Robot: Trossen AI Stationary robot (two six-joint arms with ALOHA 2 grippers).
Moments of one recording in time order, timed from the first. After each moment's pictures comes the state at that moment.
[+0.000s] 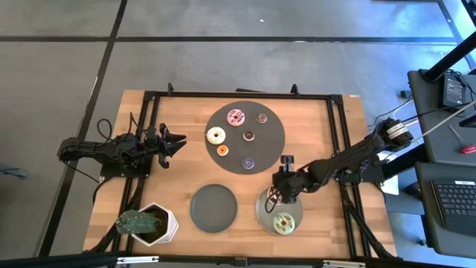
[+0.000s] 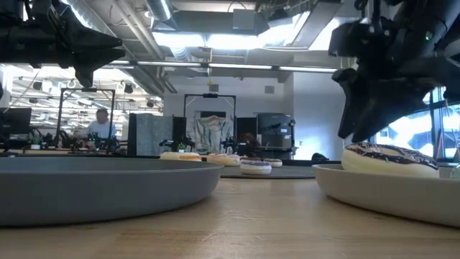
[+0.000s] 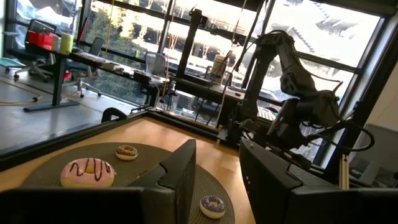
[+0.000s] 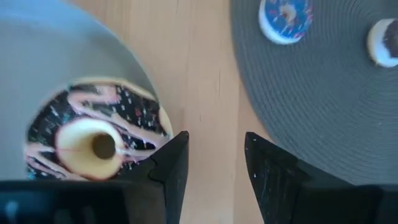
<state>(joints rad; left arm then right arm) -0.05 0.01 0.01 0.15 -0.32 -0.27 0.42 1.53 0.84 -0.50 0.40 0.23</state>
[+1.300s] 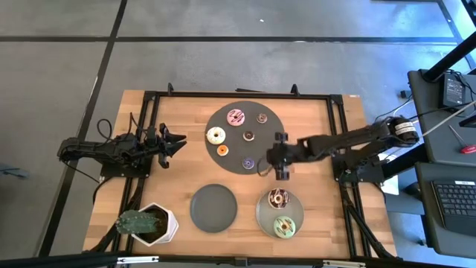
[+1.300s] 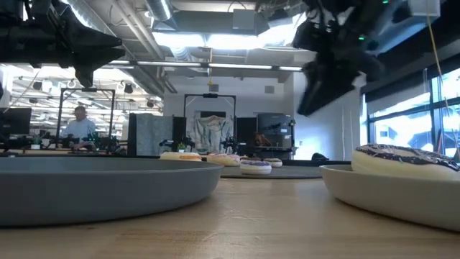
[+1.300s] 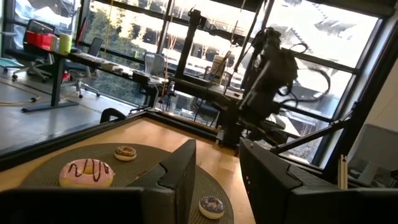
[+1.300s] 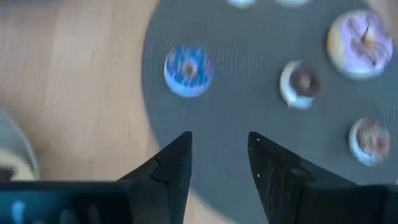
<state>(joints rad) -0.05 0.01 0.01 0.16 -0.32 -0.27 0.09 1.42 0.88 -0.41 0.24 -0.09</state>
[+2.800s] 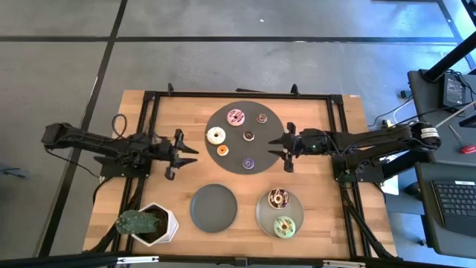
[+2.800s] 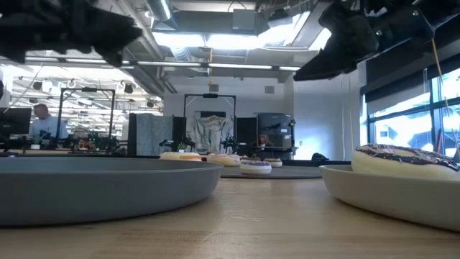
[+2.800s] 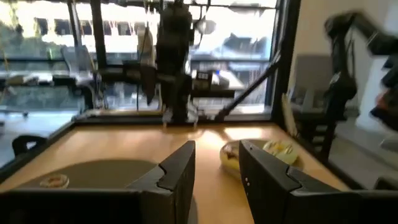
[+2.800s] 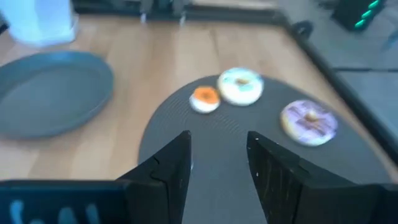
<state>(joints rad) -0.07 0.64 0.13 0.56 -0.01 -0.02 -0.01 1.09 0.53 0.14 0.16 -0.06</state>
